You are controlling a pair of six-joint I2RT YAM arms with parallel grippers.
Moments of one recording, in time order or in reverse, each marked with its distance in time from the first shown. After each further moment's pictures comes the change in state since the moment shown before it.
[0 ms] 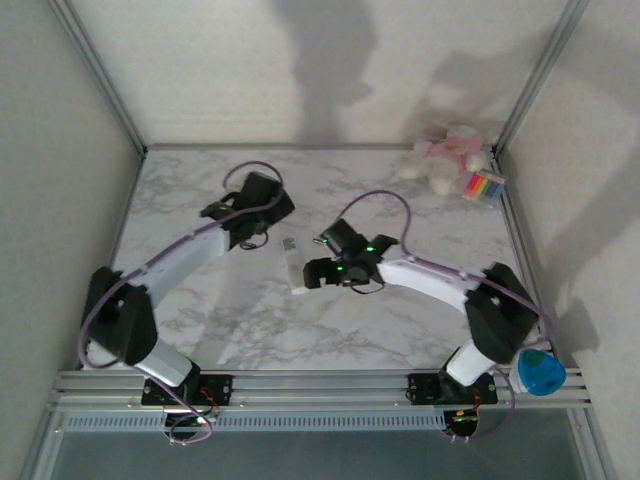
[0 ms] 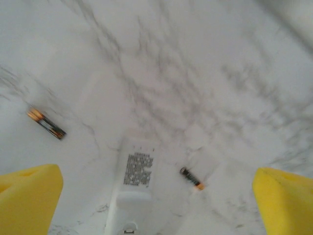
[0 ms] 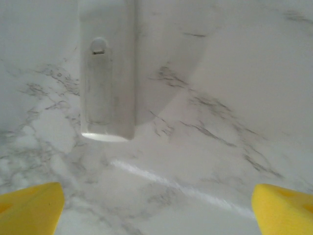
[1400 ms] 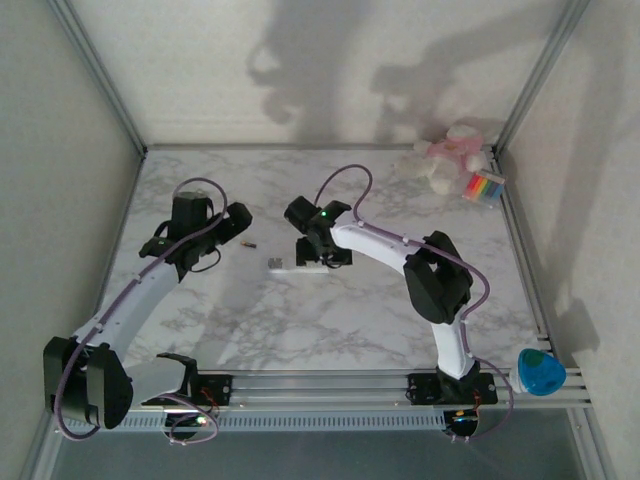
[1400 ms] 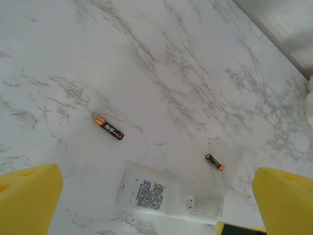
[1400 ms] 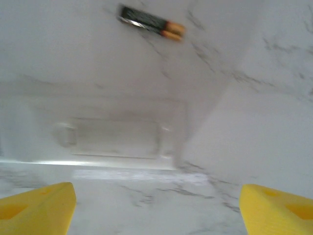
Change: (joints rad) left arm 0.296 -0.325 -0.339 0.136 0.341 0.245; right arm -0.018 0.379 0.535 -0.397 0.190 0.156
